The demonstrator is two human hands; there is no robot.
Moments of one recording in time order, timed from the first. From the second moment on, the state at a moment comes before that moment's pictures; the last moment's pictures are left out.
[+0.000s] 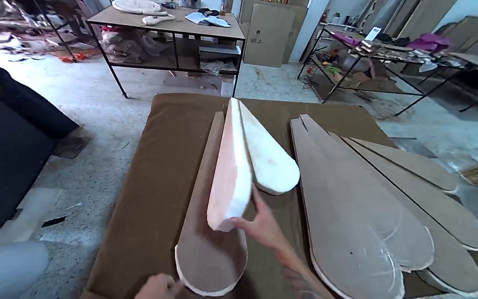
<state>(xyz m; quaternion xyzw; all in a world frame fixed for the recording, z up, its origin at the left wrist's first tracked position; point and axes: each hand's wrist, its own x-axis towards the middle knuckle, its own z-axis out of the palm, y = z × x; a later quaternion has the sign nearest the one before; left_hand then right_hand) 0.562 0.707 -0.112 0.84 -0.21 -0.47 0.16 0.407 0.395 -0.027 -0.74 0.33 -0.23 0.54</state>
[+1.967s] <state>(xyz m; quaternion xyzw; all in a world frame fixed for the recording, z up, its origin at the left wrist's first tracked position) 0.673 0.714 -0.176 0.77 0.09 -0.13 0.61 0.391 0.205 -0.158 -0.02 0.58 -0.38 0.72</state>
